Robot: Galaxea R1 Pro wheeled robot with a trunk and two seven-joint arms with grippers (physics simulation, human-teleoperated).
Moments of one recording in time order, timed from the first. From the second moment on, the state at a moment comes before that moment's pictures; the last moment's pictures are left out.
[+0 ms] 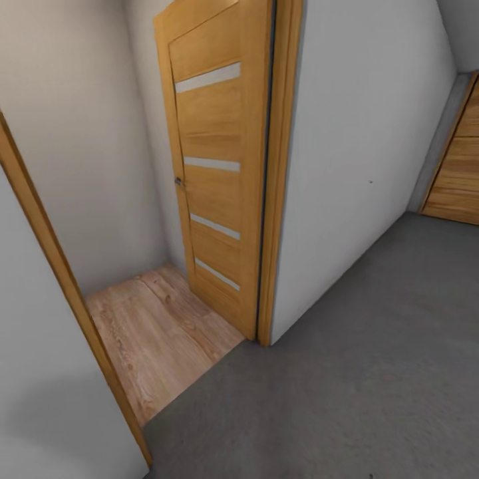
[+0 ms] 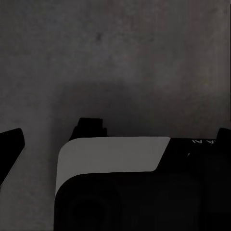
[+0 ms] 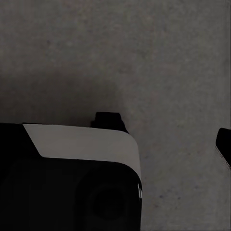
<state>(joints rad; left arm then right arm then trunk) -0.28 -0.01 0.03 0.00 0.04 -0.03 -0.02 -0.24 0.07 0.53 0.03 -0.43 -0.09 -0.19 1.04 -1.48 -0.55</state>
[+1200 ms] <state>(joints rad) -0.28 -0.01 0.03 0.00 0.04 -0.03 -0.02 -0.24 0.07 0.53 0.03 -0.43 -0.08 -0.19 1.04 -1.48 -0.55</state>
